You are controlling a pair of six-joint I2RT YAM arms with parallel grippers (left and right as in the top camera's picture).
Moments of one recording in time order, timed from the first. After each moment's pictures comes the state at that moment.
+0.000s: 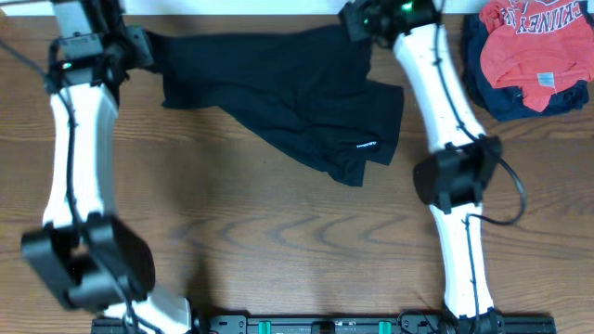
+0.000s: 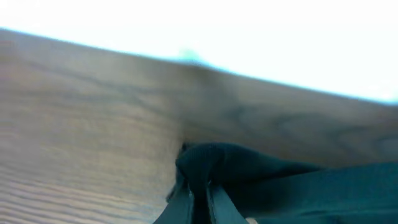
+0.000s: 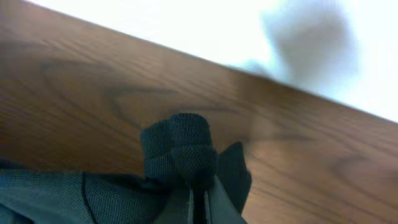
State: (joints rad) left arm 0.21 1.76 1.66 -0.55 0.13 -0.07; right arm 0.27 2.48 2.68 -1.02 -0.03 -0.03
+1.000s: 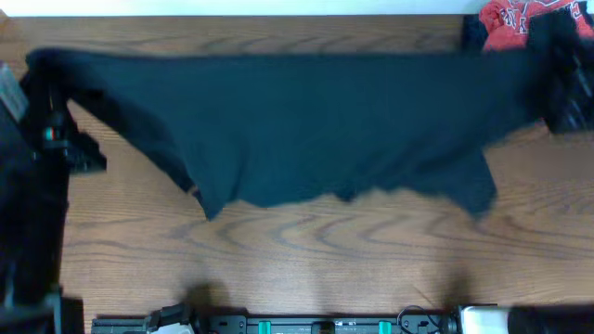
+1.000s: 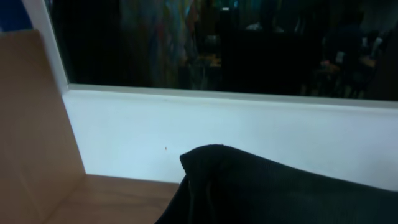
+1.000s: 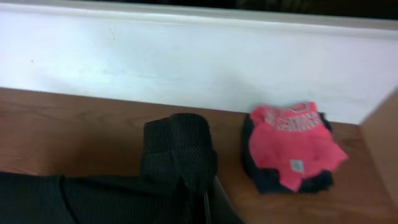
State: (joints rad) left arm 0.20 0.91 1.66 -0.76 0.12 -0.05; right arm 0.04 1.50 2.72 -1.62 -0.06 -0.01
